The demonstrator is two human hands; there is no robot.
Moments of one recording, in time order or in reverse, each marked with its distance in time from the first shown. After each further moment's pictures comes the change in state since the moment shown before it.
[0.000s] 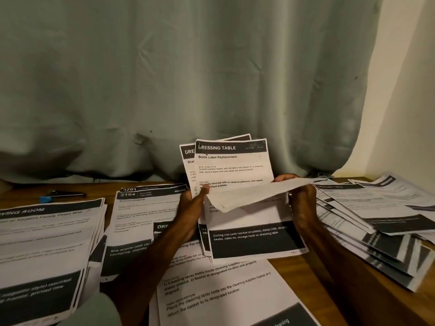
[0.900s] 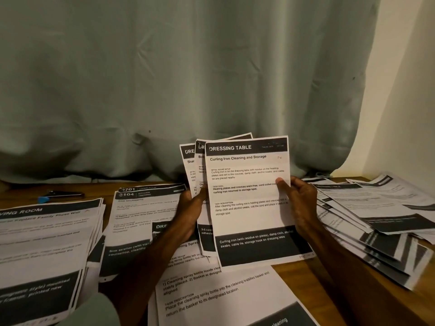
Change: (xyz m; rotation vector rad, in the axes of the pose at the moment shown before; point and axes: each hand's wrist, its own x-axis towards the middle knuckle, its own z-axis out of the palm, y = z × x) left_hand 0.002 -0.003 -0.002 -0.059 -0.059 -0.023; right_hand 0.016 0.015 -0.014 -0.201 0.064 0.028
